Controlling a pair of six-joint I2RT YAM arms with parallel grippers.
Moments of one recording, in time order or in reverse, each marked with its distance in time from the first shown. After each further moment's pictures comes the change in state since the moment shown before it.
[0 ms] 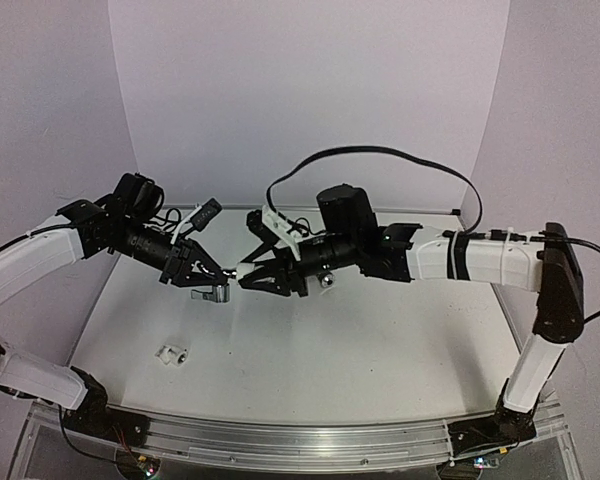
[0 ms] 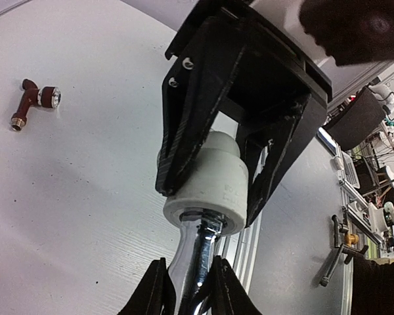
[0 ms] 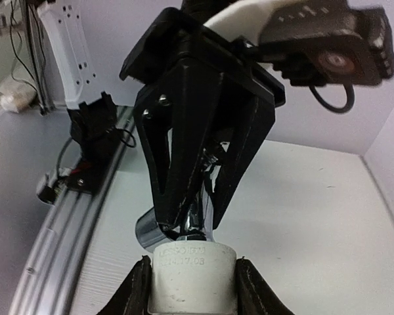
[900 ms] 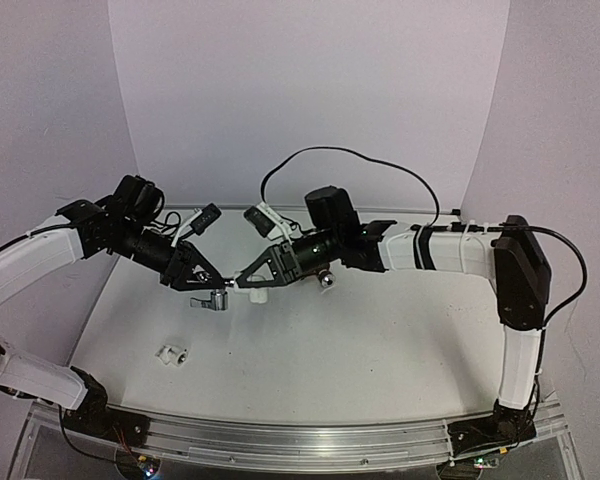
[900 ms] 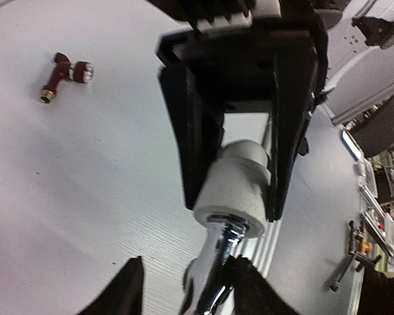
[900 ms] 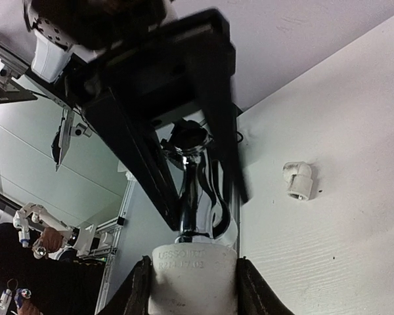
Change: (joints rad) left arm 0.000 -0.002 -0.001 -0.035 -0.129 -0.026; right arm -0.086 0.212 0.144 0.014 -0.441 0.805
